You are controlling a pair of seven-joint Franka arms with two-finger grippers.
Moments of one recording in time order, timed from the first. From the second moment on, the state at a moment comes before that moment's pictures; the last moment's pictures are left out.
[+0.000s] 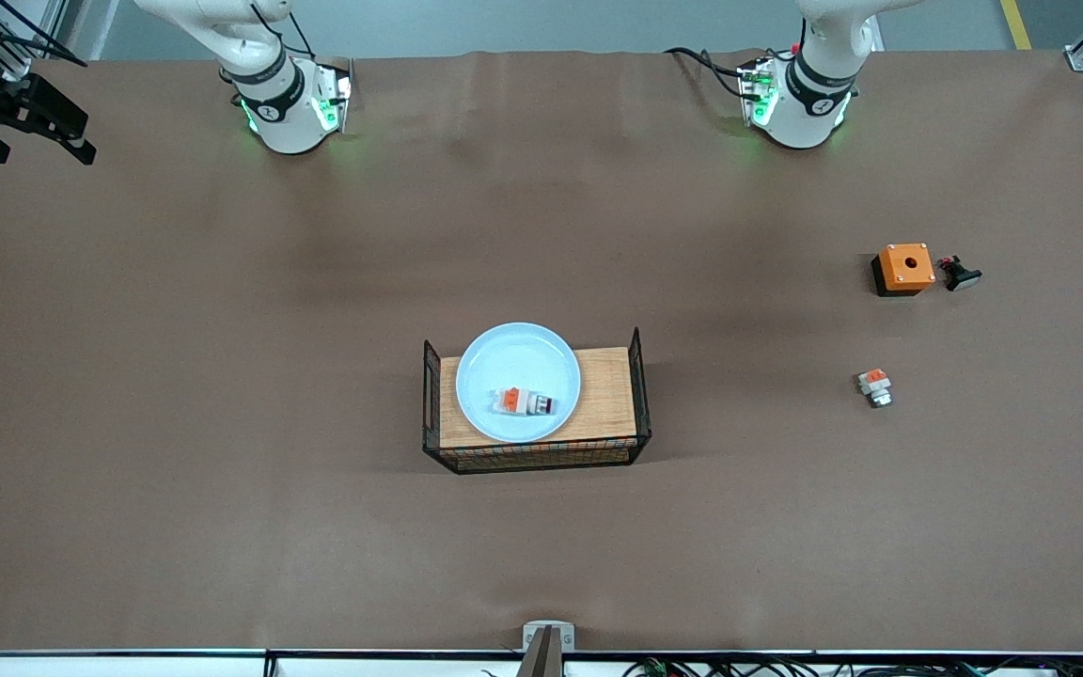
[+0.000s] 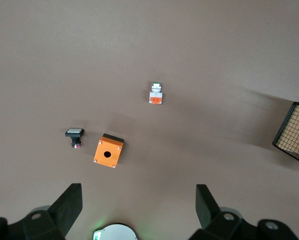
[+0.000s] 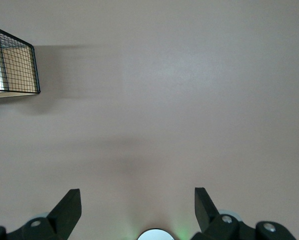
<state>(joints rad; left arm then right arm) 0.24 0.16 -0.10 -1.28 -0.05 1.34 -0.20 -0.07 -0.28 0.07 -1.73 0.02 1.47 0.03</state>
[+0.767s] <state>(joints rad) 0.11 0.17 -0.18 -1.27 -0.02 1.43 -0.20 -0.07 -0.26 0.07 -1.73 0.02 1.47 0.03</state>
